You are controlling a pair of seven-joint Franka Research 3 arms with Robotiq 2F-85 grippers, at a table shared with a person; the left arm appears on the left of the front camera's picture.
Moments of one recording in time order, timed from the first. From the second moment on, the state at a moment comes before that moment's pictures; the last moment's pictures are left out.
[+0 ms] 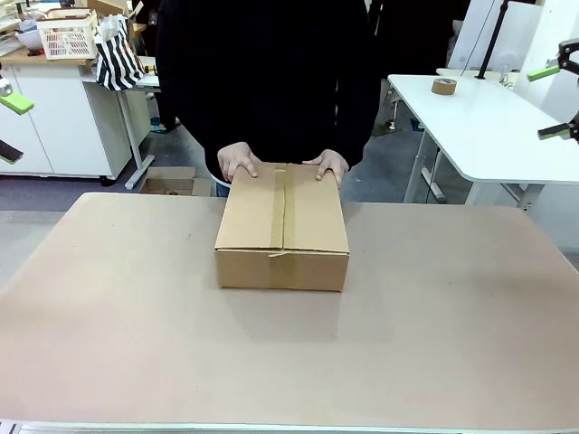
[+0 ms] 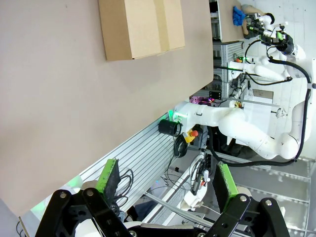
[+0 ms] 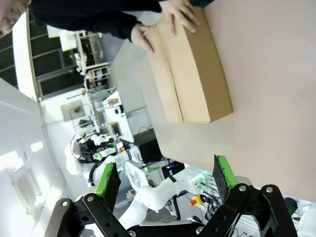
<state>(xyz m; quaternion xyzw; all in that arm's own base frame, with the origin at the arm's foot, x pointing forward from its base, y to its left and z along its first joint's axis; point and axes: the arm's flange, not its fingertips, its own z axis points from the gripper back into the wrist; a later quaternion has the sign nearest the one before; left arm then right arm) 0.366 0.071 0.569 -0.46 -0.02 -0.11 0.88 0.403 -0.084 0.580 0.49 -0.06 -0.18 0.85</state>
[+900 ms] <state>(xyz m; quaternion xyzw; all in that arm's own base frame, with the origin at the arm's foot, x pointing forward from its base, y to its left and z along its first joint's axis) 0.366 0.071 0.569 -0.46 -0.02 -0.11 0.88 0.403 -0.084 0.580 0.49 -0.06 -0.18 0.85</state>
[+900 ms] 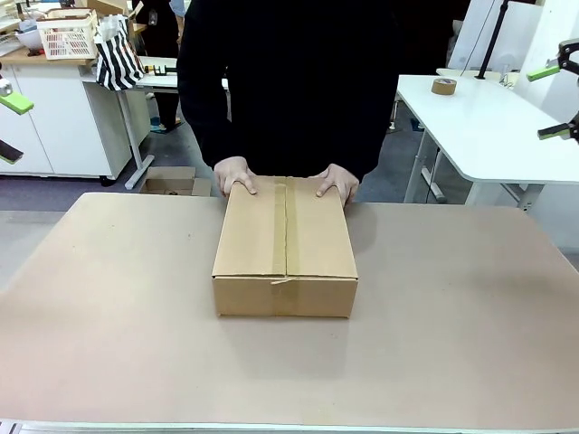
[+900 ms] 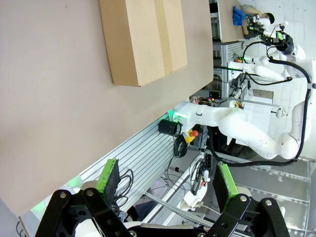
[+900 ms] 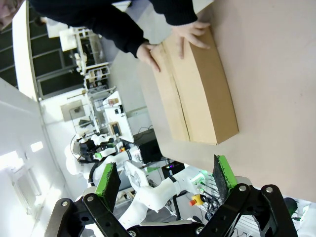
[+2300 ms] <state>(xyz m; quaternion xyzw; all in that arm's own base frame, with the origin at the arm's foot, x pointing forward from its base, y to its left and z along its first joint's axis) 0.366 0.071 0.569 -0.46 -0.02 -0.11 0.88 0.407 -0.079 0.581 0.49 -0.08 -0.17 0.85</state>
